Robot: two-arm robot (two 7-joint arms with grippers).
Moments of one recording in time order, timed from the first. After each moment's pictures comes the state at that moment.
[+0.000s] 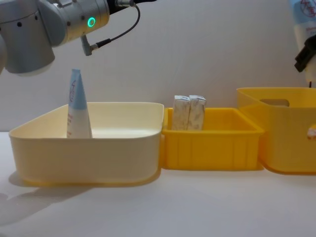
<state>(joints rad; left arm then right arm) -0.85 0.10 0.35 -1.00 -0.38 -0.19 -0.48 1.23 0.30 -0.47 -0.76 -0.07 0.97 0.54</state>
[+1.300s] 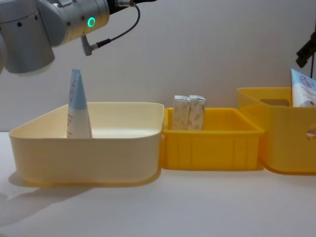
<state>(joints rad) -0.85 0.10 0.35 -1.00 -0.38 -0.19 -0.48 1.27 0.30 -0.46 -0.71 -0.07 0.98 0.57</state>
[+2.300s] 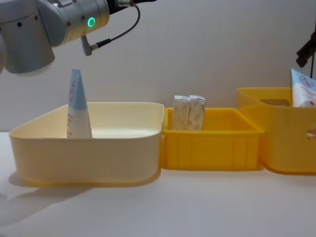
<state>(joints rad) -0.85 0.10 0.35 -1.00 -0.38 -0.19 -0.48 1.27 0.30 -0.46 -0.70 -0.07 0.98 0.57</state>
